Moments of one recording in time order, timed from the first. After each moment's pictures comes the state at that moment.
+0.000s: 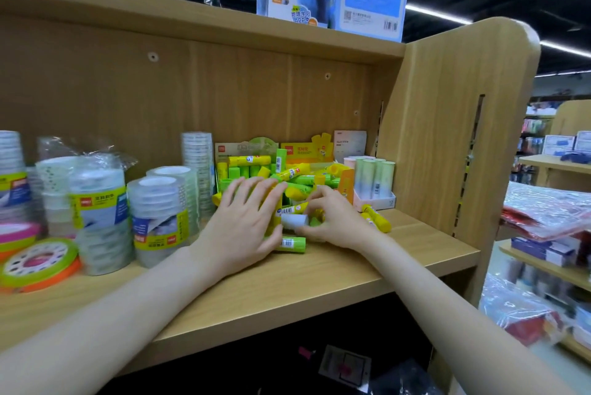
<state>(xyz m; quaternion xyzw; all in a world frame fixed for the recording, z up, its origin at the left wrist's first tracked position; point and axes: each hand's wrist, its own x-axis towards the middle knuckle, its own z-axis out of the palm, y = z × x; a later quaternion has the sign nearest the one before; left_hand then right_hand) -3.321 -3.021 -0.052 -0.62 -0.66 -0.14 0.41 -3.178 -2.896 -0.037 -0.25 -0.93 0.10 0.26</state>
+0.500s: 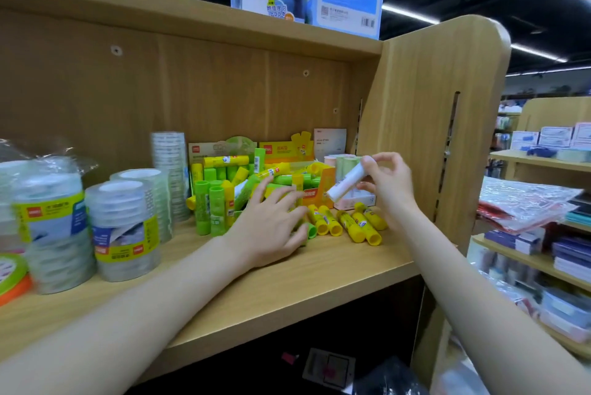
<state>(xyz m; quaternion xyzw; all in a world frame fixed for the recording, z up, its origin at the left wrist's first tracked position) -3.288 -2.971 -0.047 -0.70 -0.63 -0.08 0.34 -3.122 -2.842 -0.010 -0.28 -0.59 0.45 0.61</state>
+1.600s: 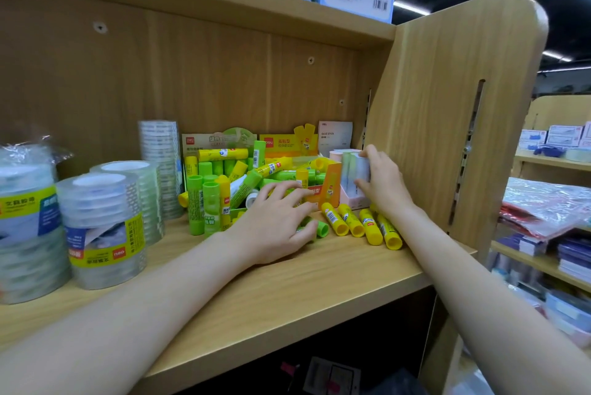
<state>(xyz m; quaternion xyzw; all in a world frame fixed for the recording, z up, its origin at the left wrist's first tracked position) -3.290 -2.952 -0.048 -0.72 -0.64 -0.13 0.25 -3.140 -2.789 -0.022 -0.39 -0.82 0.00 0.41</state>
